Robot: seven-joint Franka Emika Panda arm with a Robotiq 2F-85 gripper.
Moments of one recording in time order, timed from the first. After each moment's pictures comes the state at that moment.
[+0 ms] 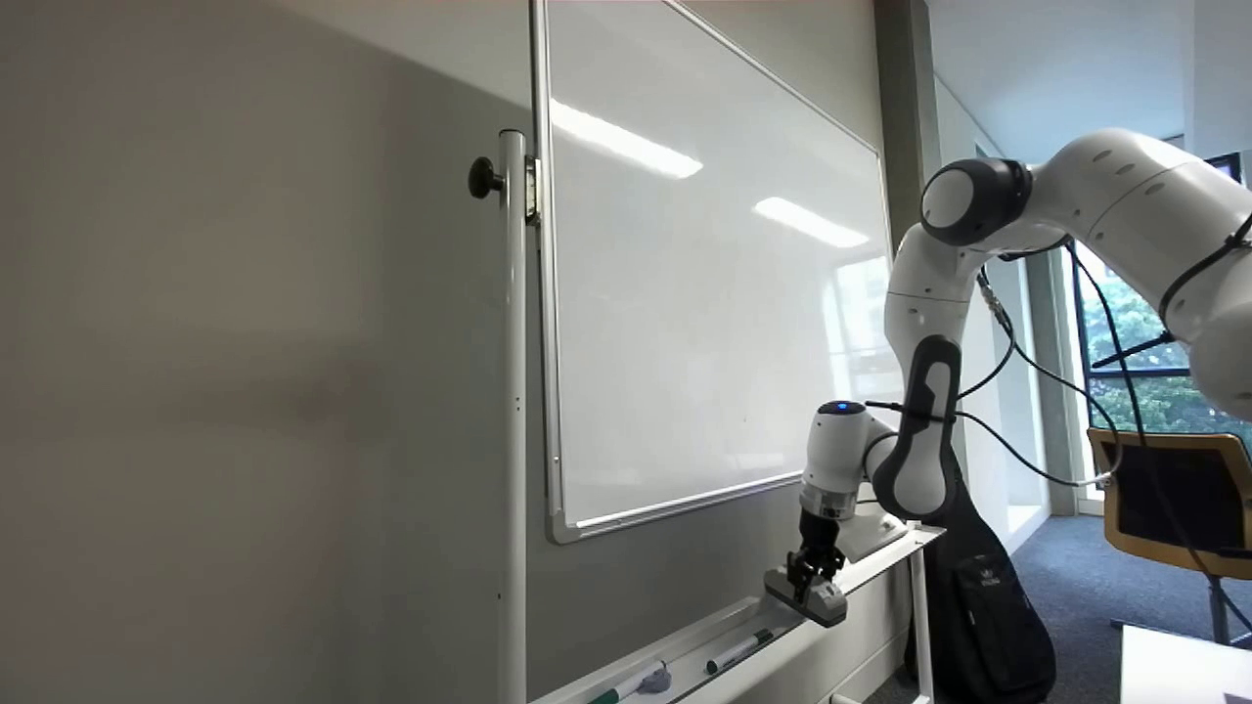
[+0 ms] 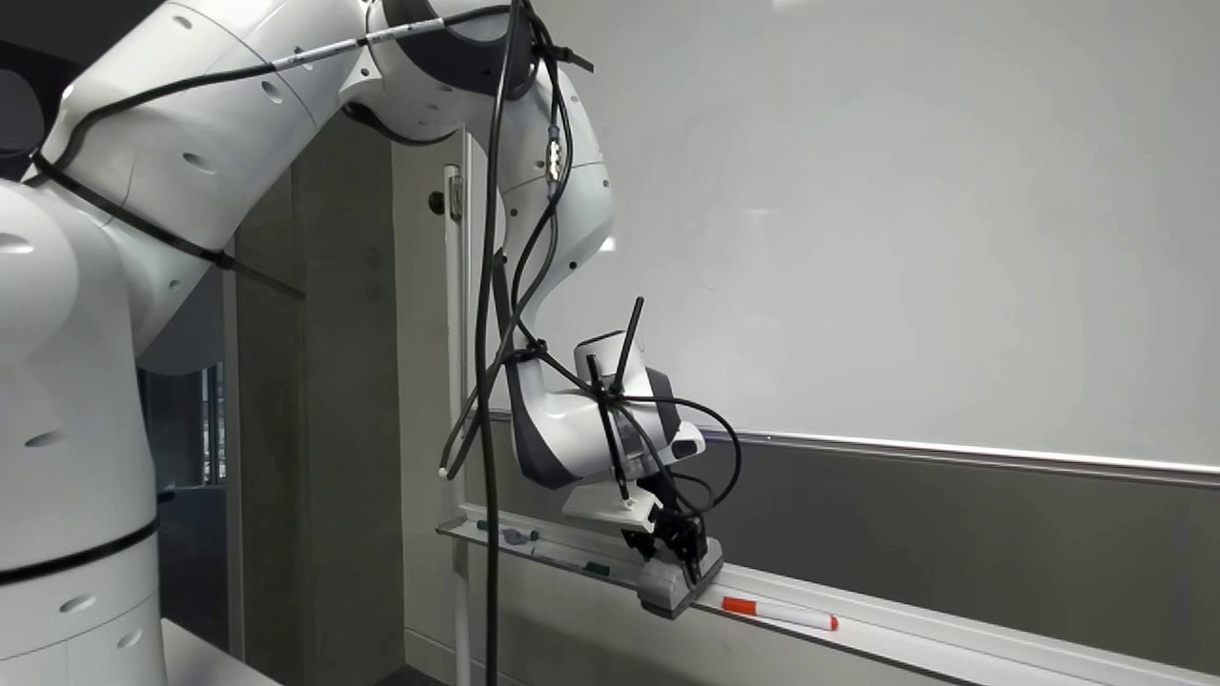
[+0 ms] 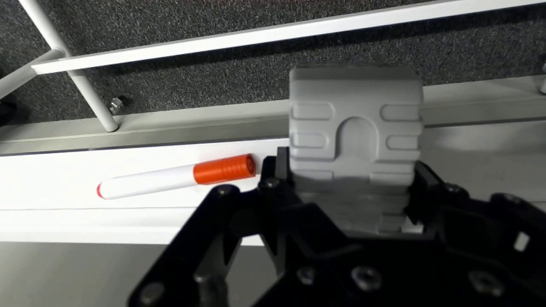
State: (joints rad) arm -0.46 0.61 0.02 -2.20 -1.05 3.13 0.81
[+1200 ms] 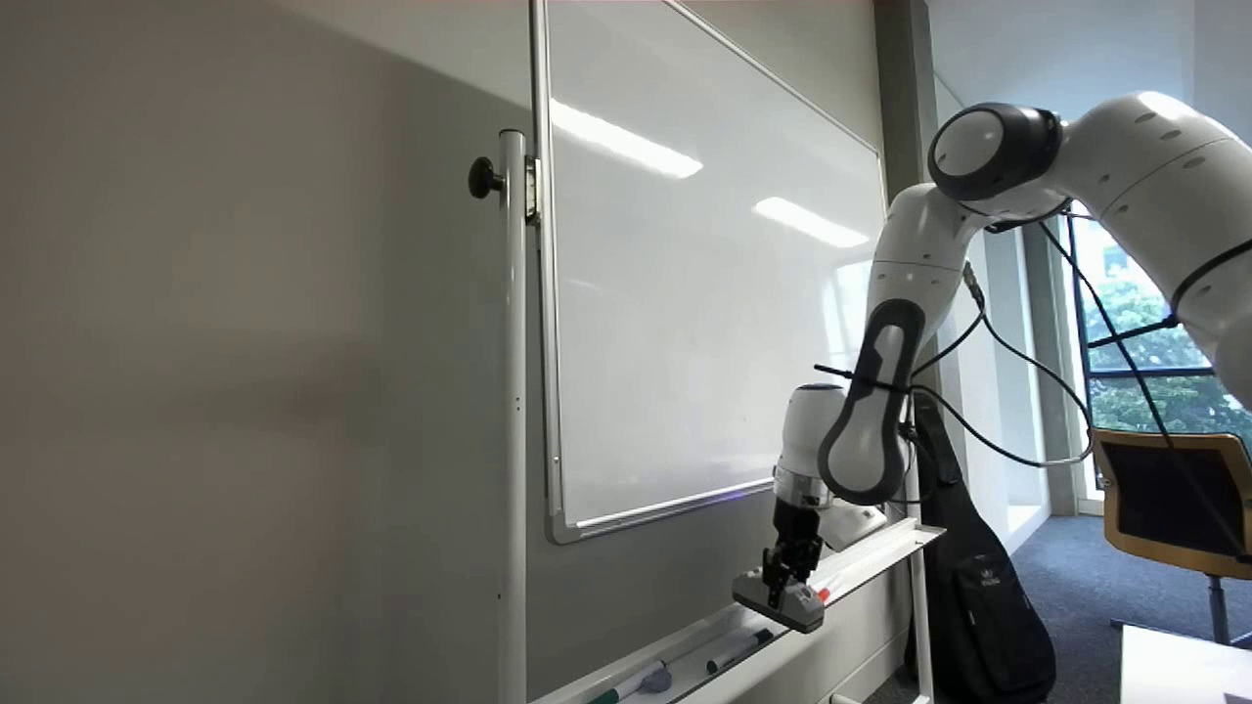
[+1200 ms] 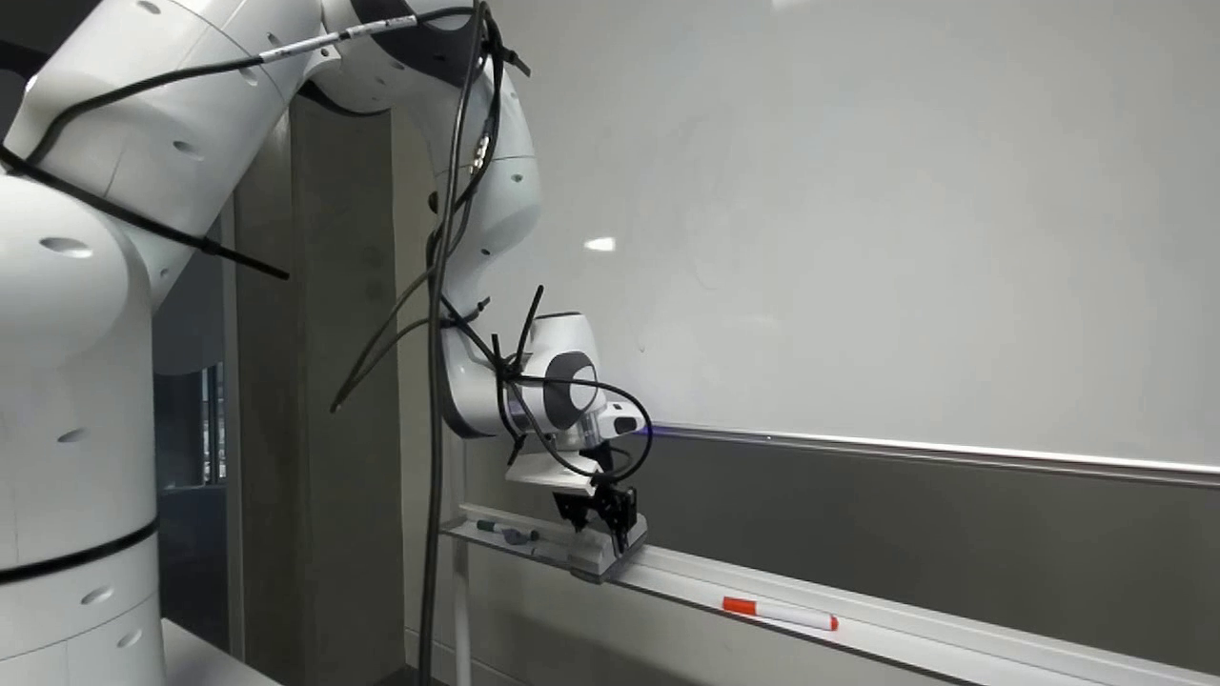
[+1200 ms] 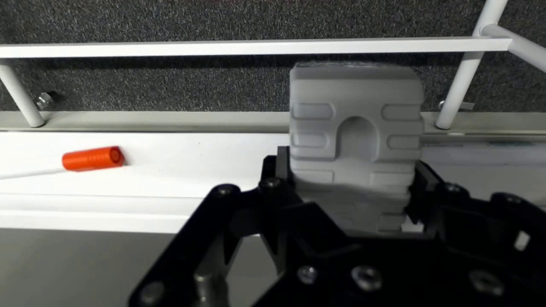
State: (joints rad) arm -0.30 0.47 0.09 -2.38 -0.40 3.10 0.24
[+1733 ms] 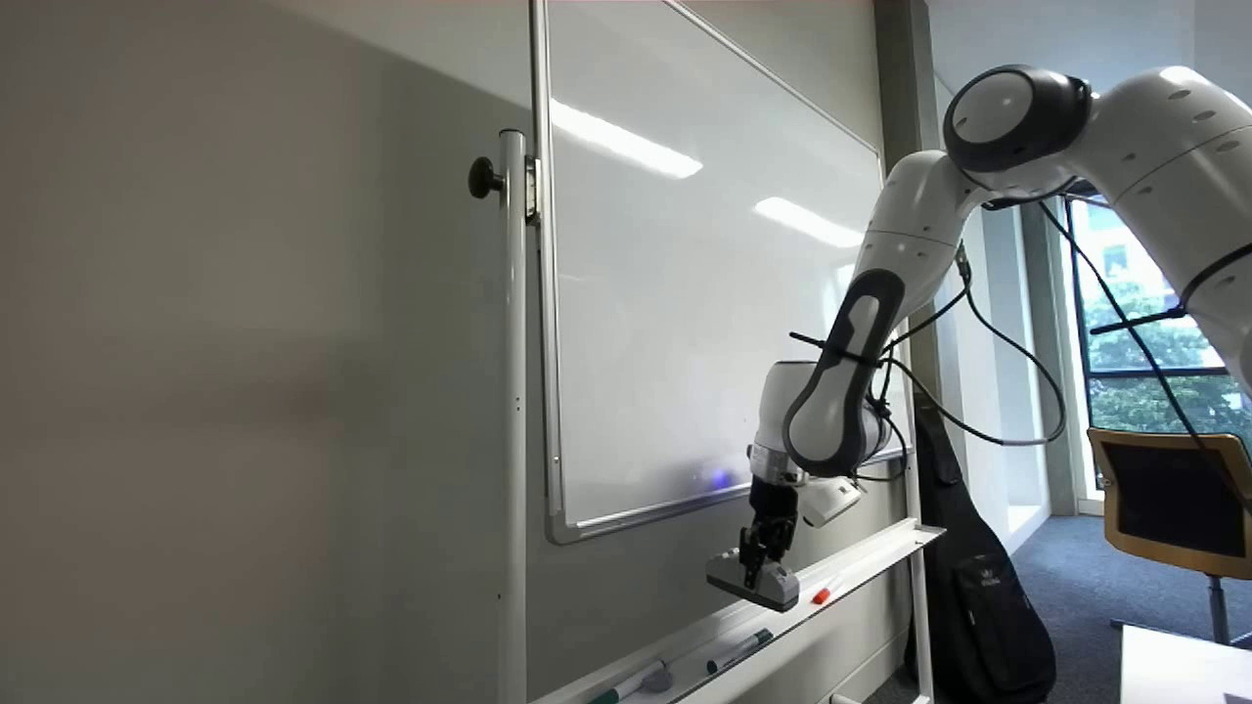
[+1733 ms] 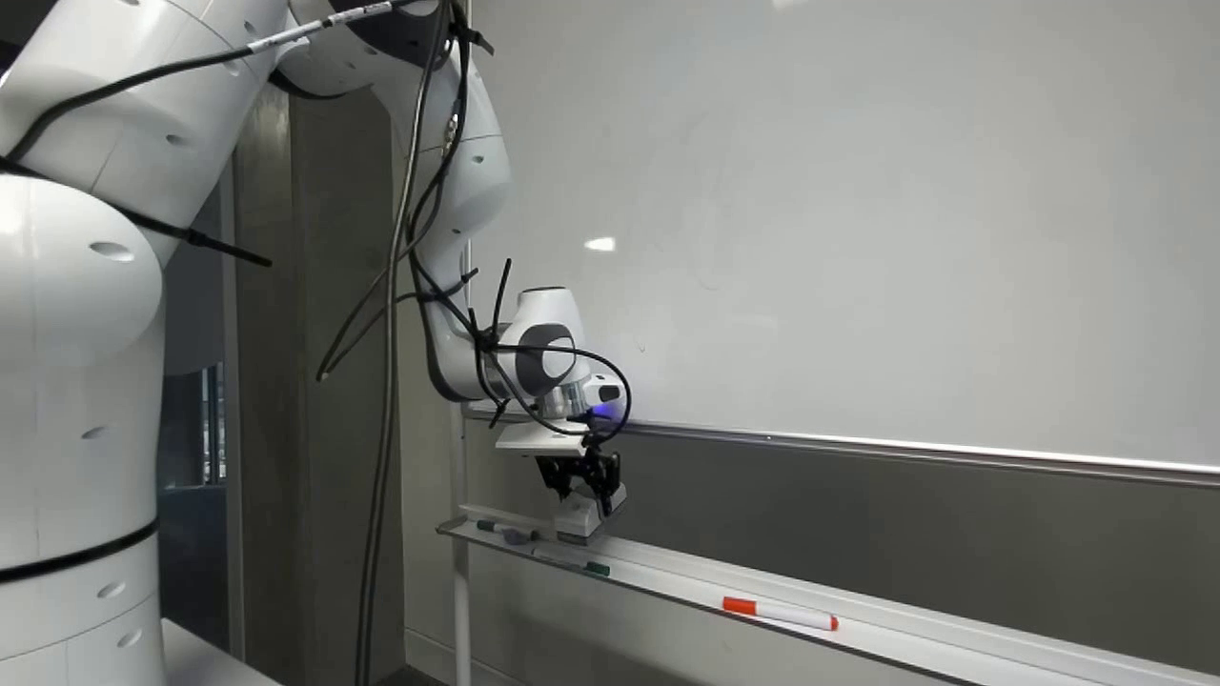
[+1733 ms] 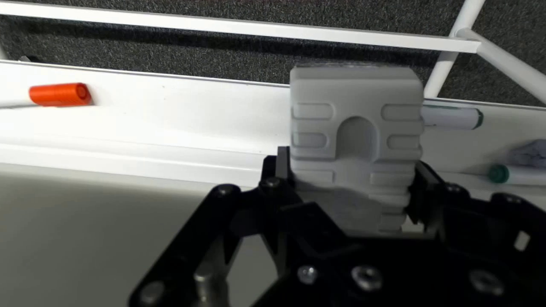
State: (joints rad) arm -0.17 0.38 0.08 -2.38 -0.18 3.02 0.04
